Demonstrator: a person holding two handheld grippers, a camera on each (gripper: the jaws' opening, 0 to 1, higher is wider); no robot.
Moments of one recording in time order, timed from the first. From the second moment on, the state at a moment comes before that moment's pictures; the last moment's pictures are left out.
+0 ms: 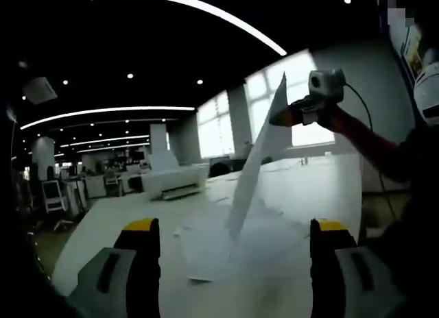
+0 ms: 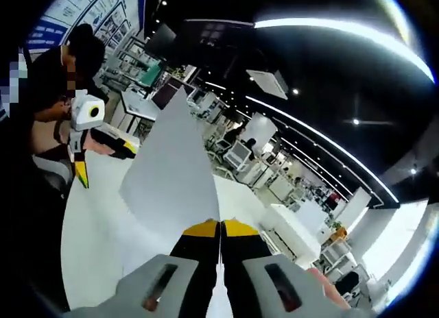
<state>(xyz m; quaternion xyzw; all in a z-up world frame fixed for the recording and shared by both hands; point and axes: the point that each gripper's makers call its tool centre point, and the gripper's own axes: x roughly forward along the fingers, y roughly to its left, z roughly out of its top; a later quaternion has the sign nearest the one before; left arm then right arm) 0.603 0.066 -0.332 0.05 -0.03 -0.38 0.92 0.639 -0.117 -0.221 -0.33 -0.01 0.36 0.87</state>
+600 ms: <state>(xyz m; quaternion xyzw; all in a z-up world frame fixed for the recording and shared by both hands) 0.601 0.059 -0.332 0.06 -0.03 -0.39 0.92 0.617 -0.093 -0.206 -0.39 -0.04 0.37 0.84</state>
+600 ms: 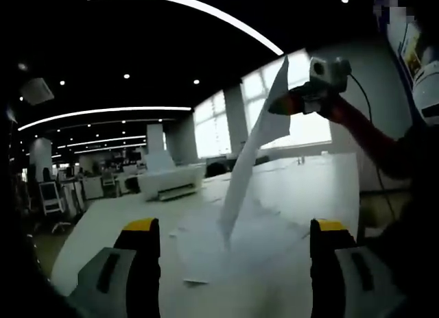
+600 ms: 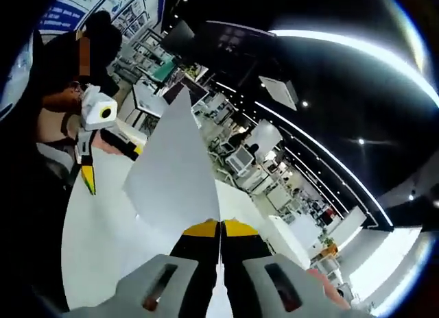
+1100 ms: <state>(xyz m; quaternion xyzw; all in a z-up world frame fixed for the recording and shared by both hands) 0.601 0.053 -0.334 0.06 -0.02 -0.39 0.92 0.601 -0.062 -0.206 -0.40 -0.05 0.40 0.83</state>
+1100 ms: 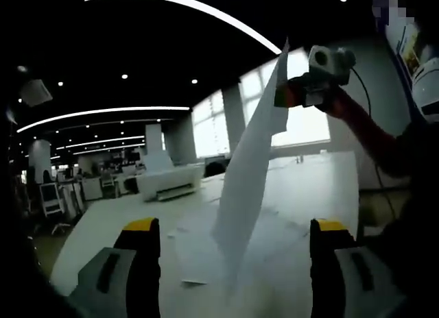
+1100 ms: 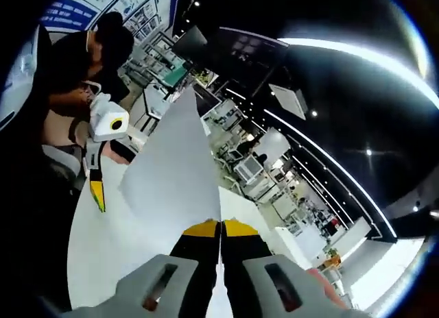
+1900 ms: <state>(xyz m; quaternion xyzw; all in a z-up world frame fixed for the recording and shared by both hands) 0.597 0.045 -0.336 0.07 -0.03 -0.40 0.91 0.577 -0.027 -0.214 -0.41 -0.06 0.43 0.80</state>
